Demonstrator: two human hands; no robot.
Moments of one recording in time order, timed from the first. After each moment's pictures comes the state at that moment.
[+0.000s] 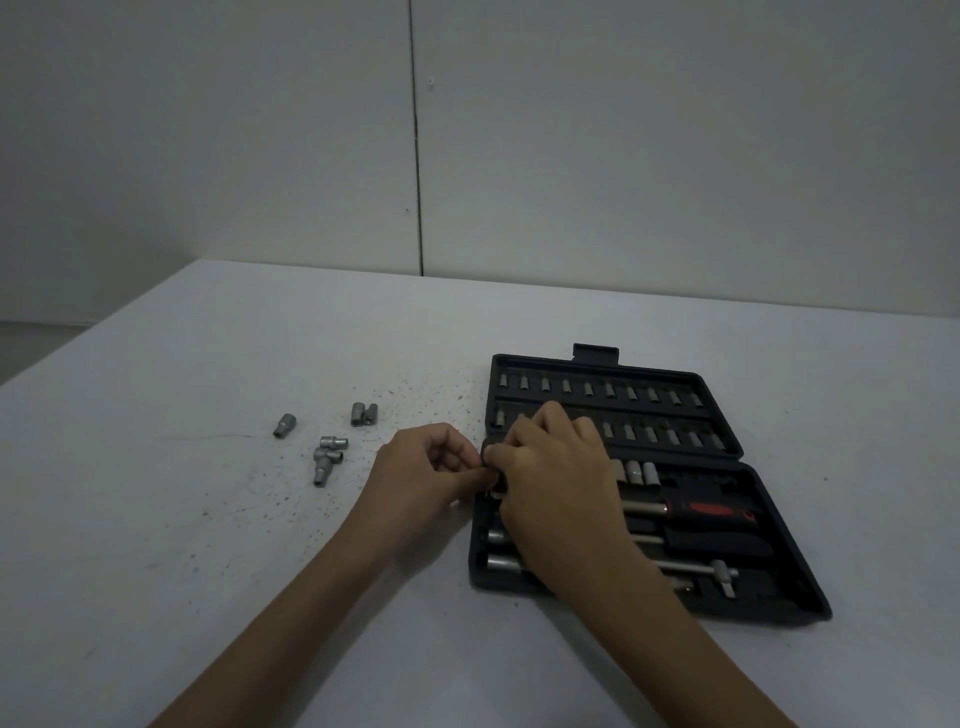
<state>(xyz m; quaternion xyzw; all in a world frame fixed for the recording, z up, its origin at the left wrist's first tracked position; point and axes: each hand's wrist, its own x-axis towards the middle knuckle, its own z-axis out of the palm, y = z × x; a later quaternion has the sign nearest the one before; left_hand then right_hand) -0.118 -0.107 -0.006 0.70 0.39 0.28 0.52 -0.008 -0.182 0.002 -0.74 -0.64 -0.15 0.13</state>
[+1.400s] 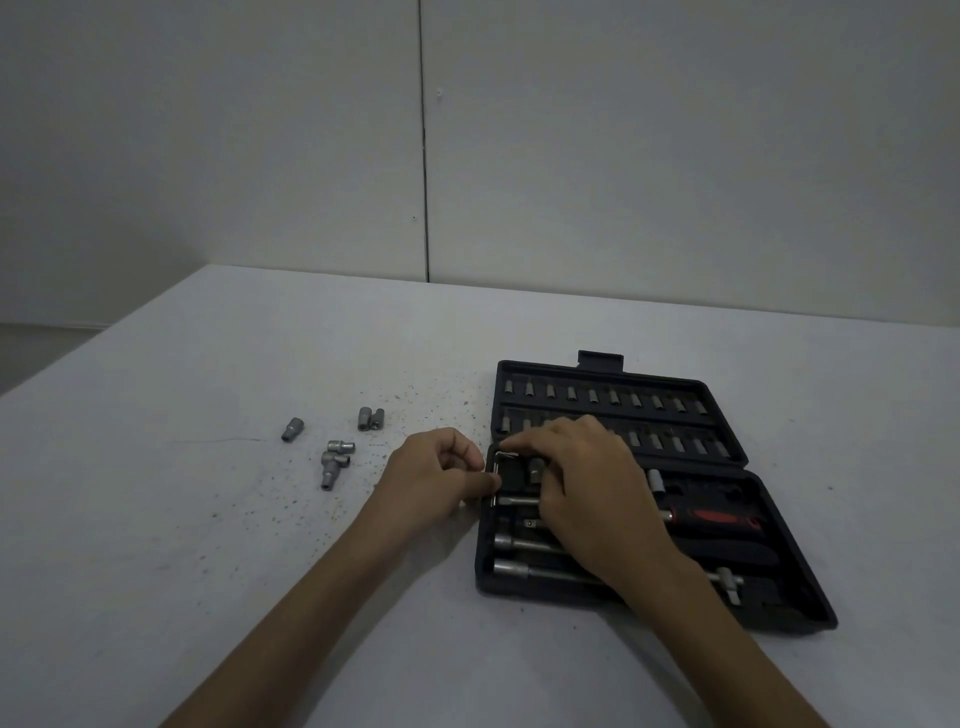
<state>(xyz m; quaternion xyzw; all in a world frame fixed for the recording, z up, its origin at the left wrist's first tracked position) -0.113 -0.113 0.004 0.63 0.41 0.26 0.61 0.017 -0.191 0.003 -0.74 -0.63 -0.01 0.25</state>
